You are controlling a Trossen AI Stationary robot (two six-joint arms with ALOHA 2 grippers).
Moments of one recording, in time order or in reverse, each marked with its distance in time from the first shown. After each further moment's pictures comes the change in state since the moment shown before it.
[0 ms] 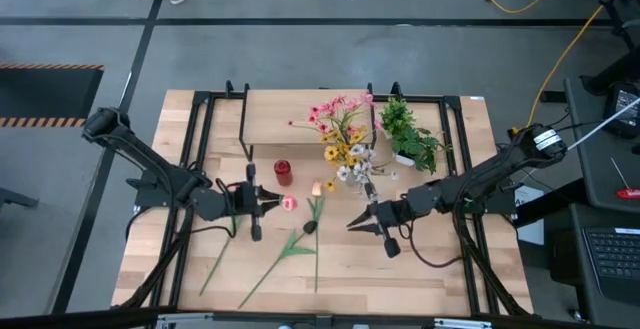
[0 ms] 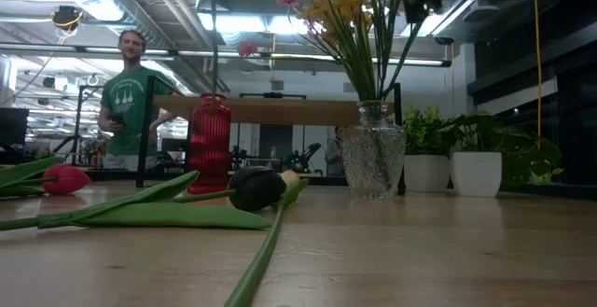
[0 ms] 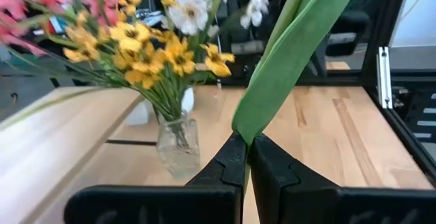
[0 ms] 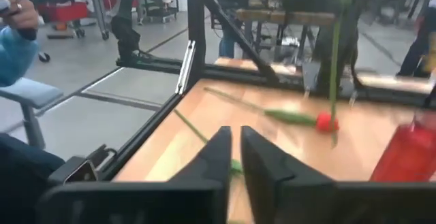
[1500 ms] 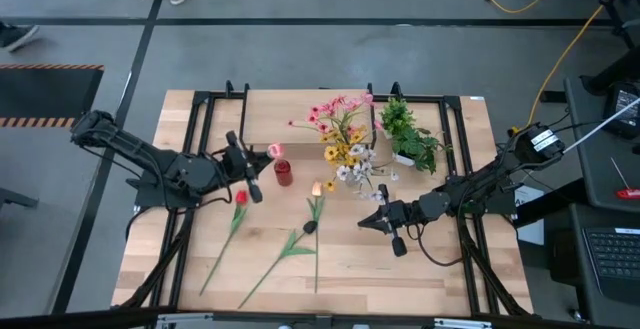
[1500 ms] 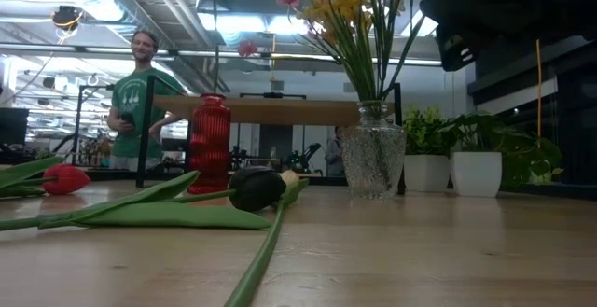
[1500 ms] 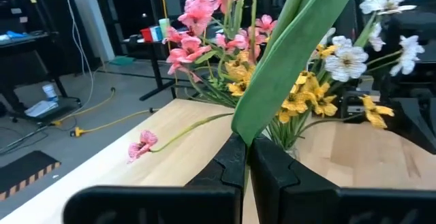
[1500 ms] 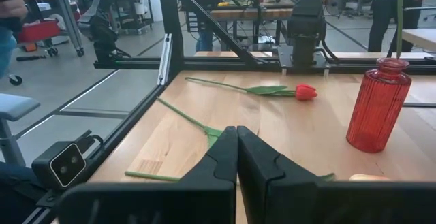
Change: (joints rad) left arm 0.175 -0.203 0.000 -0.116 -0.142 0.049; right arm 0.074 0.027 -0.229 0.280 0.174 0.095
